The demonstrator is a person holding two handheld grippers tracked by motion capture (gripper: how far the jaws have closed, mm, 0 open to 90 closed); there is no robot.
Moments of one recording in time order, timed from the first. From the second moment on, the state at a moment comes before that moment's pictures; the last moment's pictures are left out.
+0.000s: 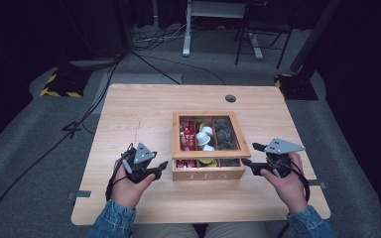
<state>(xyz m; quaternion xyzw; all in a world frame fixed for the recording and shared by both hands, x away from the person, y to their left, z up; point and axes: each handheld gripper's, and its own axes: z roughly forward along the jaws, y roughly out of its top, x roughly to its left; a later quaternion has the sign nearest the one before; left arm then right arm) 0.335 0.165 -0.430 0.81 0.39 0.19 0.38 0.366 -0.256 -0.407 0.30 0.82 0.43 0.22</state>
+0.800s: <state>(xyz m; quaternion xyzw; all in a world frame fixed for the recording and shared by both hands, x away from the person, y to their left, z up) 0.316 0.246 -0.488 0.79 0.48 0.19 0.33 0.432 -0.249 -0.345 0.26 0.81 0.50 0.19</state>
